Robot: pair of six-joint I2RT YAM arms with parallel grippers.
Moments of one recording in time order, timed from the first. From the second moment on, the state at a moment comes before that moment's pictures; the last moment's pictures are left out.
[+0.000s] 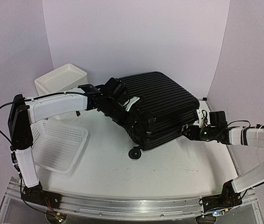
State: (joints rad) left arm -0.87 1.87 1.67 -0.64 0.47 -0.18; right arm 0.20 1.34 0.55 0.08 -0.46 0.23
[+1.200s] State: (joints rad) left arm -0.87 1.92 1.73 -0.65 0.50 -0.24; right arm 0.24 1.42 0.55 0.33 -0.36 0.15
